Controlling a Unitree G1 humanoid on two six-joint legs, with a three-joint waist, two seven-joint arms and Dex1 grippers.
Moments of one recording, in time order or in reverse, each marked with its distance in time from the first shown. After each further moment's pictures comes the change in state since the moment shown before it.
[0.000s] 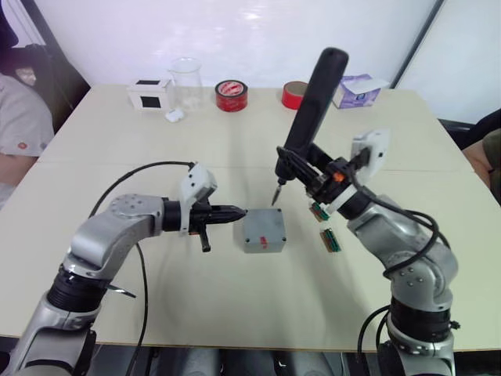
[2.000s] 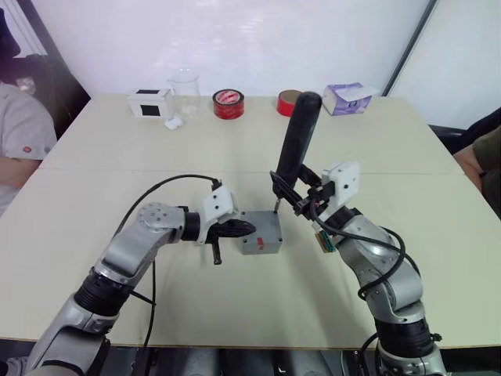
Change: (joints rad) left arm 0.028 -0.054 -0.131 0.070 0.261 -0.207 -0.059; right arm 0.116 -0.002 0.159 0.148 -0.353 -0.275 0.112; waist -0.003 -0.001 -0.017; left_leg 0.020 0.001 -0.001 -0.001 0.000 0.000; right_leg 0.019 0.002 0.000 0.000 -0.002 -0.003
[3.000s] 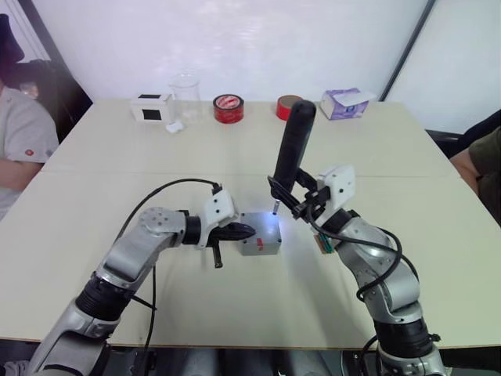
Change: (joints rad) left arm 0.027 -0.021 0.000 -0.011 0.019 0.006 0.019; right arm 0.002 -0.022 0.001 -0.005 -0.029 0.003 0.039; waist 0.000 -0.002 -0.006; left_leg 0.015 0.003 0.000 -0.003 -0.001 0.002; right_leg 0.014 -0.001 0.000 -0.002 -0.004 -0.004
